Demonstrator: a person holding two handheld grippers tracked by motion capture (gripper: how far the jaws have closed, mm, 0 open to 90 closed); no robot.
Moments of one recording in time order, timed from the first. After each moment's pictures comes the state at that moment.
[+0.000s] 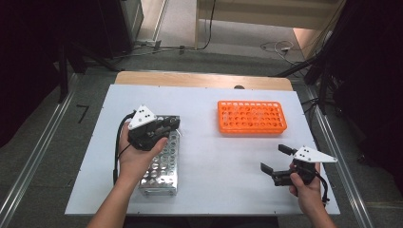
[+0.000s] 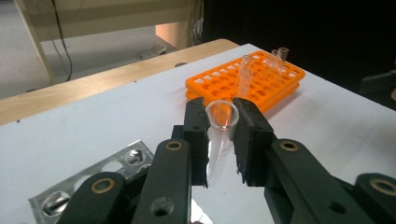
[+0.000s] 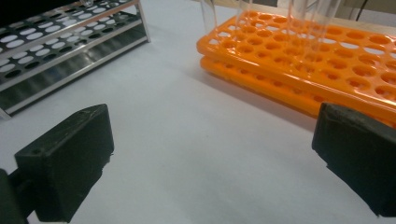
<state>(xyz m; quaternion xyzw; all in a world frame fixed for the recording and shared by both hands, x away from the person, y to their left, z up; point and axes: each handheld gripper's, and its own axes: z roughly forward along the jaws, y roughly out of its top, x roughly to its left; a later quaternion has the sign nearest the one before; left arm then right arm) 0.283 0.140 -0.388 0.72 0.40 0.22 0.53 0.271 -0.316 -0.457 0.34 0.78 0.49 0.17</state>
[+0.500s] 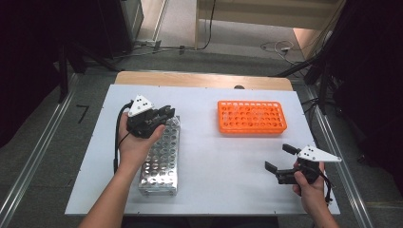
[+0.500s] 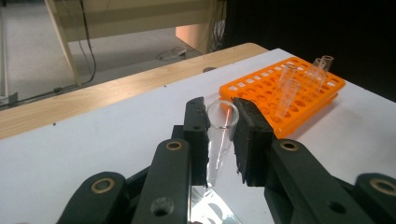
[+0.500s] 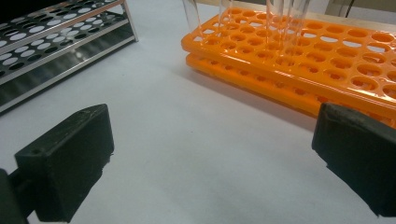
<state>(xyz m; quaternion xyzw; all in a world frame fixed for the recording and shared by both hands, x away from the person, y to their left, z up) 0.317 0.149 -0.391 0.71 0.42 0.24 0.52 0.274 -0.325 -0.458 0.35 0.78 0.49 0.17</state>
